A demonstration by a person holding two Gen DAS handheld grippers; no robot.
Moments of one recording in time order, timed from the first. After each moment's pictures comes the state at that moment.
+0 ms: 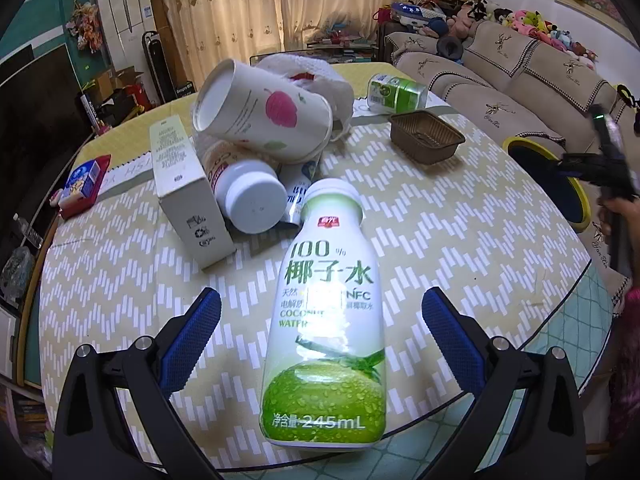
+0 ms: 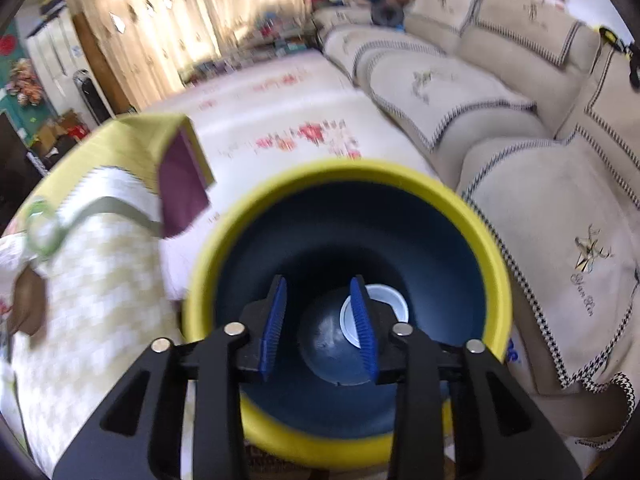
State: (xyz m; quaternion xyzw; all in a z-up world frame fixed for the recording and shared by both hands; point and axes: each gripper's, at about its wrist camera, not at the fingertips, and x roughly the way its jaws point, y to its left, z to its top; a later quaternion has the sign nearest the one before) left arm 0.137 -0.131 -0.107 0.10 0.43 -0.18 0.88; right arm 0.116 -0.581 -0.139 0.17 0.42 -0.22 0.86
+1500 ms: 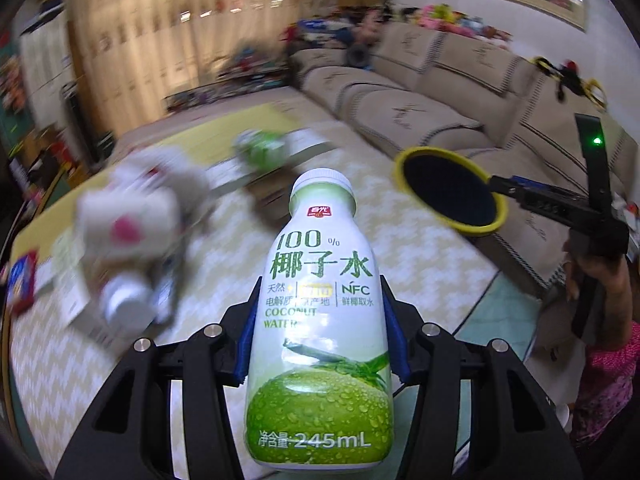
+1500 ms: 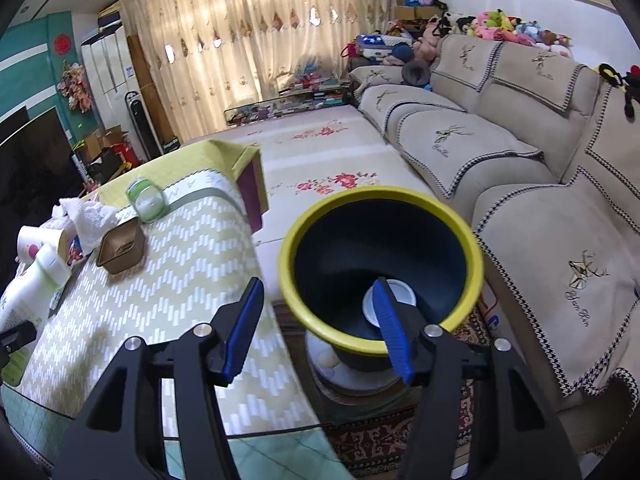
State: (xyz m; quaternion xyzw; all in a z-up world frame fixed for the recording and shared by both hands) left arm 0.116 -0.230 -0.054 0.14 0.38 -0.34 0.85; right arm 0.020 -0.510 -0.093 0.14 0.34 -0.18 0.91
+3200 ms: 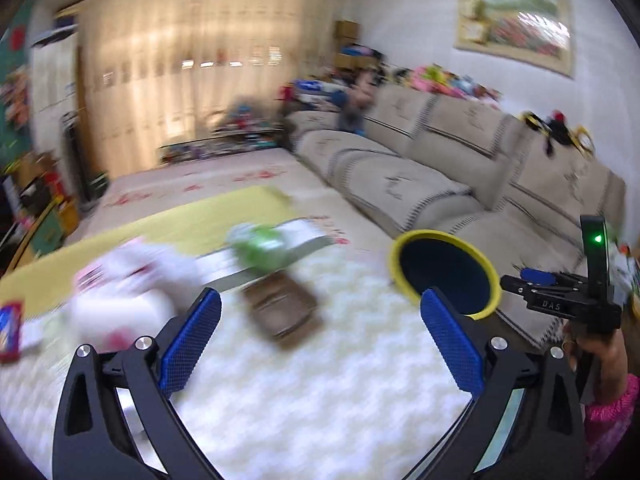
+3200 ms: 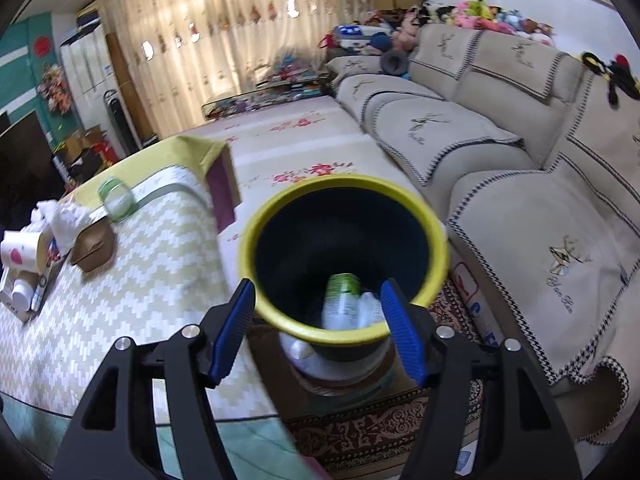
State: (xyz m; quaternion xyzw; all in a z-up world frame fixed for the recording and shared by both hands) left arm 0.164 -0.223 -0.017 0.06 0.29 -0.35 0.89; right arm 0.019 -0.526 -0.098 0.14 0.36 -0.20 0.90
